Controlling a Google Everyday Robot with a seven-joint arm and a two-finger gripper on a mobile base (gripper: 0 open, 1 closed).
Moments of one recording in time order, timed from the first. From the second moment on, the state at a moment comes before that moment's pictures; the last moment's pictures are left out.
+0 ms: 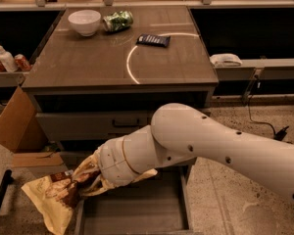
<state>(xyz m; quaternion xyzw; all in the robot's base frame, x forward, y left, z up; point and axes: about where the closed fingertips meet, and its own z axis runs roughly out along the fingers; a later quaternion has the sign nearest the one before) 0.361 0.145 0.773 -0.82 0.32 0.21 0.43</state>
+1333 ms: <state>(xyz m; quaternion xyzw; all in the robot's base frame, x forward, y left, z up) 0.346 0.129 0.590 -0.76 0.38 0.24 0.46</state>
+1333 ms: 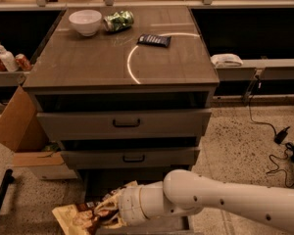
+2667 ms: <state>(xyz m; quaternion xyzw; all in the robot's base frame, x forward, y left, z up) 0.372 0.122 0.517 -0.77 0.37 0.22 0.47</state>
